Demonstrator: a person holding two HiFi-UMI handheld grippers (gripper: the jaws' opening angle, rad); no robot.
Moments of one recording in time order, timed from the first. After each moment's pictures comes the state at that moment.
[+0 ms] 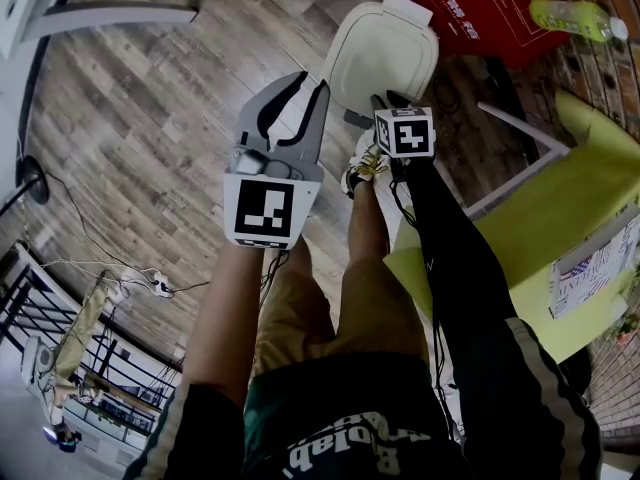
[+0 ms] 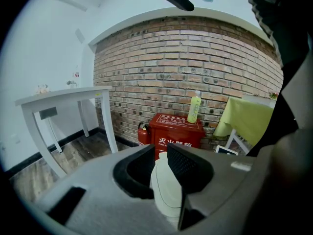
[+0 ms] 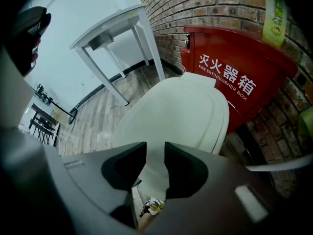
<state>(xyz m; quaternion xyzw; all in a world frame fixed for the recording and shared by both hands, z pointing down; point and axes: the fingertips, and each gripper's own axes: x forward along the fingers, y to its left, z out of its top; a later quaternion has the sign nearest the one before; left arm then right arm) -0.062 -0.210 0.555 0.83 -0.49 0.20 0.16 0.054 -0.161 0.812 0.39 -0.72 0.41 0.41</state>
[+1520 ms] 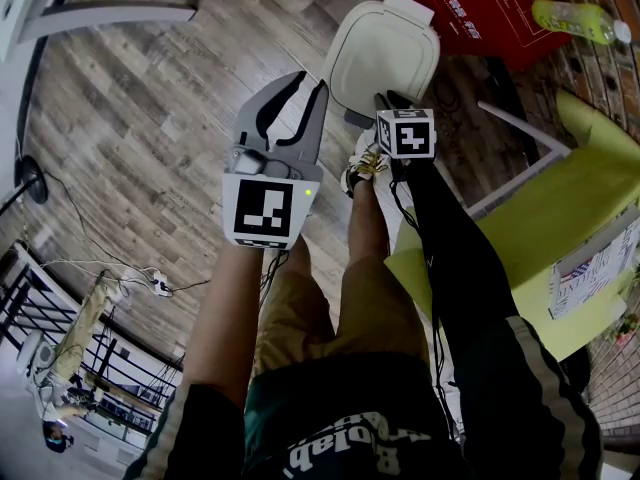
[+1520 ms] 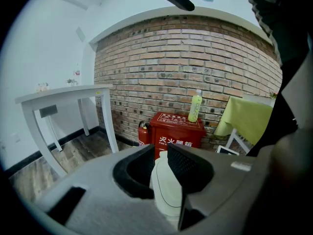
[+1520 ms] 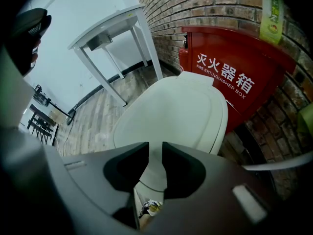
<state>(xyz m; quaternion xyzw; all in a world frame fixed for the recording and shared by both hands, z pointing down) -0.065 -0.210 0.561 0.83 -0.49 0.20 0.17 0.058 -0.161 0.818 0.40 -0.71 0.41 0.41</state>
